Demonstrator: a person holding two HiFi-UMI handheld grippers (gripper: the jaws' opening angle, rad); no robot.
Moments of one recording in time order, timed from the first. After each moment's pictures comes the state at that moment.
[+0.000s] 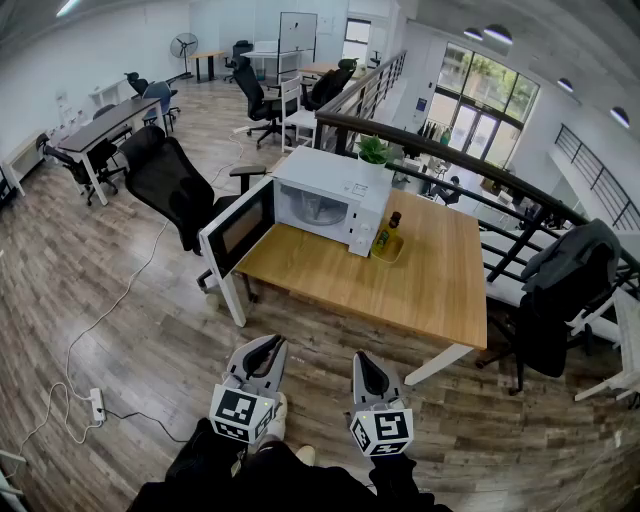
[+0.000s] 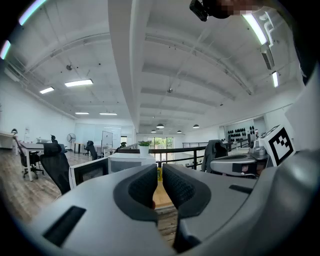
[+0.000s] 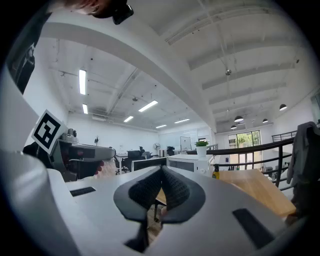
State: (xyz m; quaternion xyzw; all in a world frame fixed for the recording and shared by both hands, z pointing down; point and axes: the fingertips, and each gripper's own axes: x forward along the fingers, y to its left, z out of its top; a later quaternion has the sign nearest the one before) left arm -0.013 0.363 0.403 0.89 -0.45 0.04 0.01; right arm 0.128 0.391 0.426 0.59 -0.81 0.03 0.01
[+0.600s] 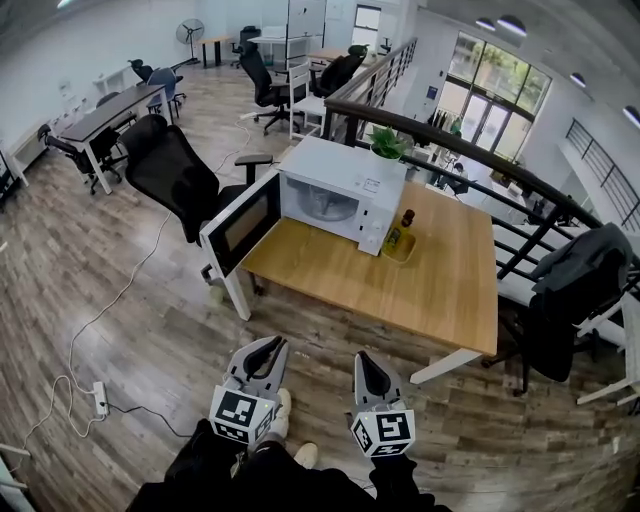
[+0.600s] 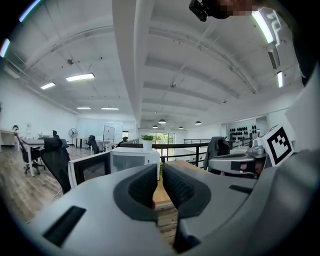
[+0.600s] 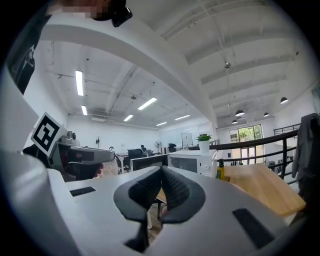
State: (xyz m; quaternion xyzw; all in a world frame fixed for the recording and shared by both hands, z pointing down) left arm -0.020 0.311 0.423 0.89 -0.45 0.06 0.03; right arm 0.122 0.336 0.442 0.58 -0.81 0.05 0.01
